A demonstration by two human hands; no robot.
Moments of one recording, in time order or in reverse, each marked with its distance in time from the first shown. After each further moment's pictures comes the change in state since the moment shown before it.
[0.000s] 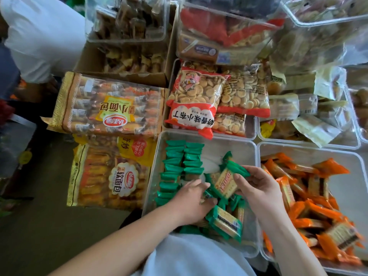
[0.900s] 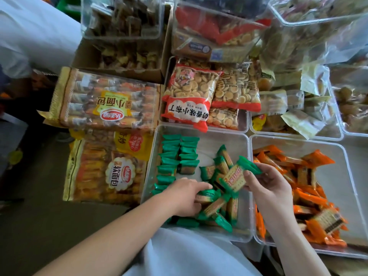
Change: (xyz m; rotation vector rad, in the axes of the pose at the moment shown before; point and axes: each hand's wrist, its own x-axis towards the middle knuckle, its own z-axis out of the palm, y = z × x) left_hand -0.017 0.009 -0.011 0.370 -0.148 0.119; right_hand -0.032 0.006 -0.025 0.048 0.135 -0.119
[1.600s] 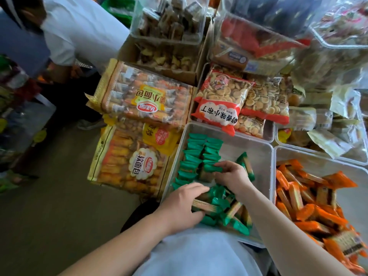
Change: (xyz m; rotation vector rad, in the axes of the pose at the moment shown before) left_hand -0.070 -0.037 0.047 -0.410 0.477 0.048; right_hand 0.050 0.041 0.119 -0.317 -0.385 0.216
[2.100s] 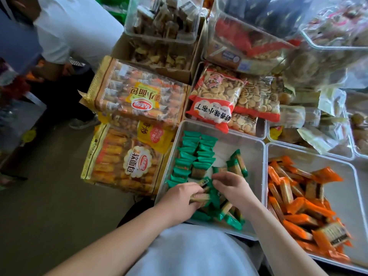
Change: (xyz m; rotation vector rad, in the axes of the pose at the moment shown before) left_hand 0.010 -0.005 0.011 0.000 -0.015 -0.029; right_hand -0.044 0.024 -0.017 -0.049 -0.055 -0.104
